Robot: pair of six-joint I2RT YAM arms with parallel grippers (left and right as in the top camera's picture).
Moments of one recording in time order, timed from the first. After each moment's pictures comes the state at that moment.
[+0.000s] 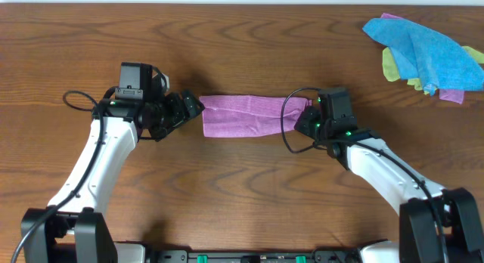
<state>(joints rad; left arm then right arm) -0.08 1.53 1.04 -0.66 0.46 -0.58 0.28 1.54 0.76 -0.16 -0.07 0.75</state>
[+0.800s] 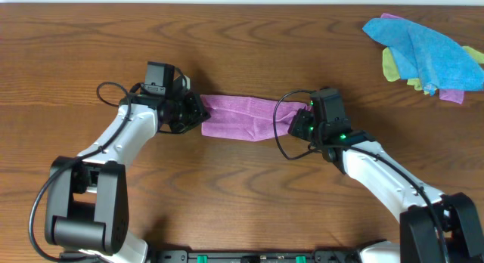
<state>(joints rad) -0.16 1.73 1.04 -0.46 0.55 -0.65 0.33 1.53 0.76 -0.17 -0.07 0.70</state>
